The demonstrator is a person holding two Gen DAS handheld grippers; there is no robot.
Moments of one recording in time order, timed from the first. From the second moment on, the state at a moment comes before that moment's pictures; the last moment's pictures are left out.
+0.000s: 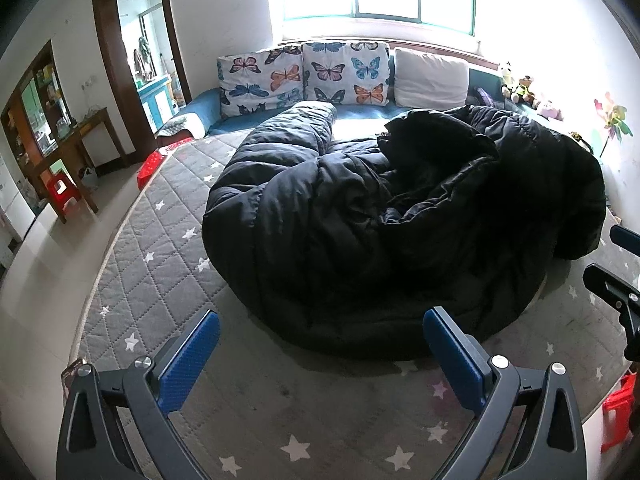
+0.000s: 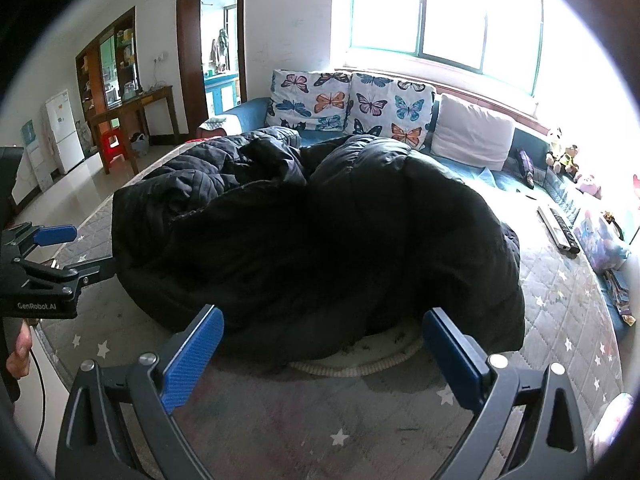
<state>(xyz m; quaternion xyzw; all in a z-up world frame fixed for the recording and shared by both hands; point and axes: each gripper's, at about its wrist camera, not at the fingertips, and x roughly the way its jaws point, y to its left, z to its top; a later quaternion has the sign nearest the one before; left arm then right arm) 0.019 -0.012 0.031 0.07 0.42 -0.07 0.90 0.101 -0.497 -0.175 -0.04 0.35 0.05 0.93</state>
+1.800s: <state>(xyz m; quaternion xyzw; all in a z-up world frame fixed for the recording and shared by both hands) 0.109 -0.080 0.005 0.15 0.43 -0.23 0.86 0.184 -0.524 -0.155 -0.16 0.34 0.00 0.93</state>
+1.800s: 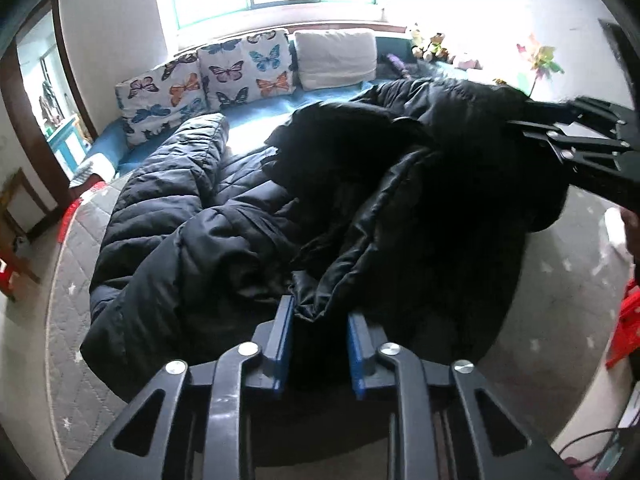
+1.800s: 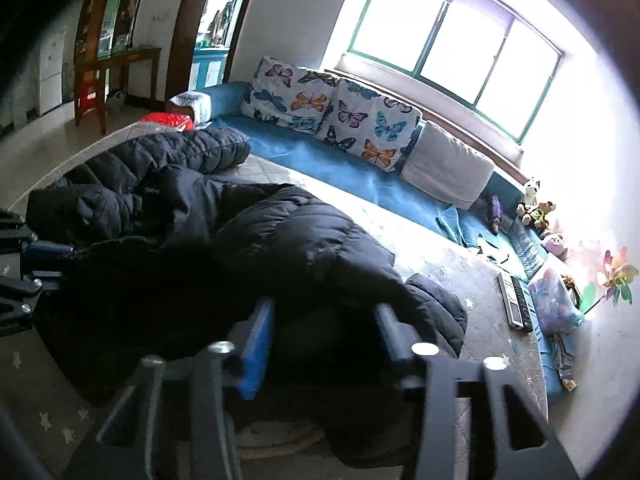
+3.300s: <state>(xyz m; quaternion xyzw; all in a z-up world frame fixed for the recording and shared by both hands) -0.062 -0.016 0.000 0.15 0.47 -0.30 0.82 0.029 -0.541 -0.177 -0.29 0.43 0.08 0.85</state>
